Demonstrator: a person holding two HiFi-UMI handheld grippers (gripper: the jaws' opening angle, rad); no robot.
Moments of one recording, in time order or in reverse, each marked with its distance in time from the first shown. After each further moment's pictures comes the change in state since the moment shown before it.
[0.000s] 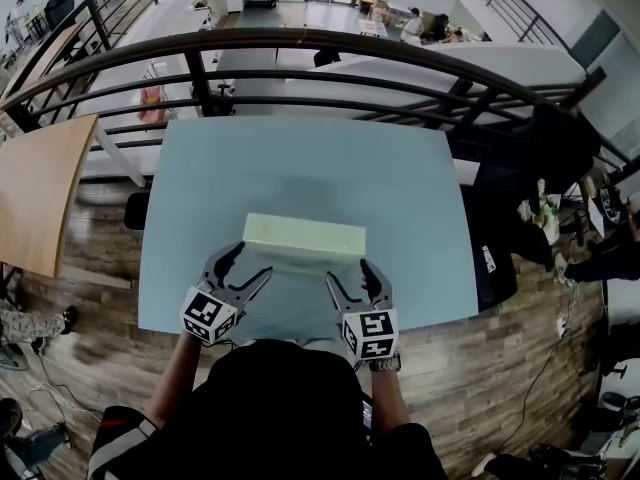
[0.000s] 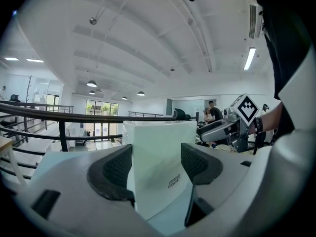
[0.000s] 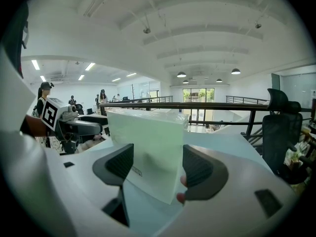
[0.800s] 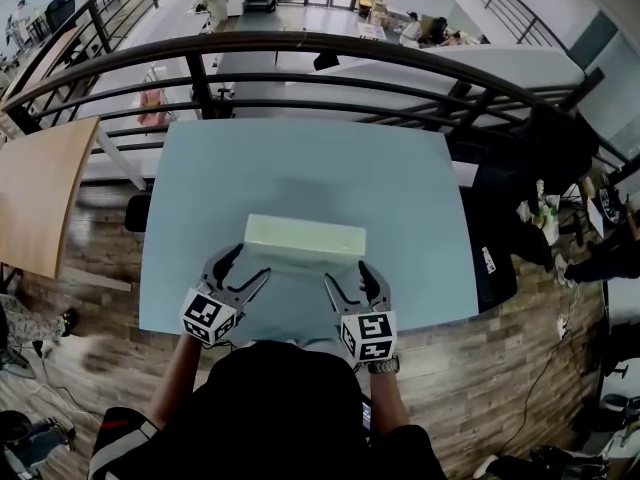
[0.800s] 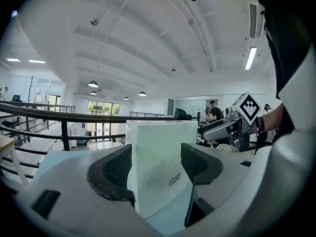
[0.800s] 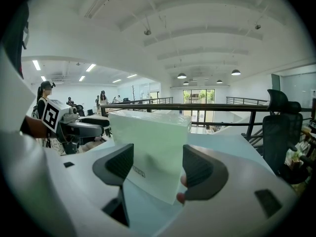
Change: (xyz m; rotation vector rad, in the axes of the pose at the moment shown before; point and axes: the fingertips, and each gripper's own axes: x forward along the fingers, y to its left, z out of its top) left arm -0.006 0.001 -0.006 -0.003 0.000 0.017; right arm -0.004 0.006 -0.001 -0.001 -0.017 0.002
